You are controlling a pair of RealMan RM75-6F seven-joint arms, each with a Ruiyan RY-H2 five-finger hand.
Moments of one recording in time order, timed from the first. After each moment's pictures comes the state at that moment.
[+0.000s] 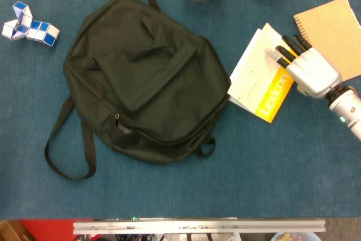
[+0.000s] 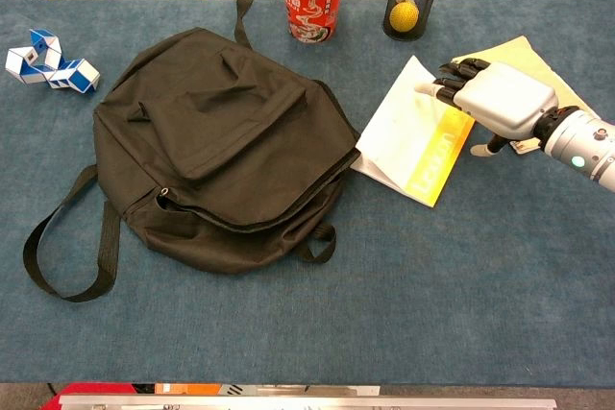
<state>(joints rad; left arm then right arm) 0.04 -0.97 0.05 -1.70 1.61 1.58 -0.22 0.62 -1.58 -0.03 -0.97 -1.63 1.01 -0.20</state>
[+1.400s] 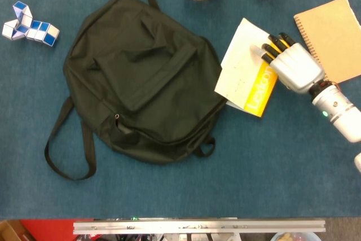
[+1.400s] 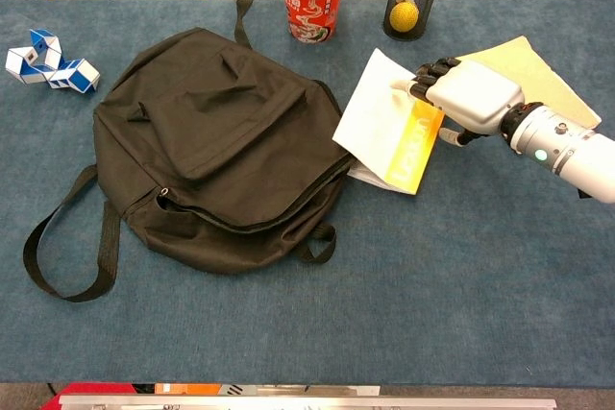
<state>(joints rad) 0.04 -0.96 0.04 -1.68 1.60 1.59 -0.26 0.67 -1.66 0.00 -0.94 -1.59 0.98 -0.19</state>
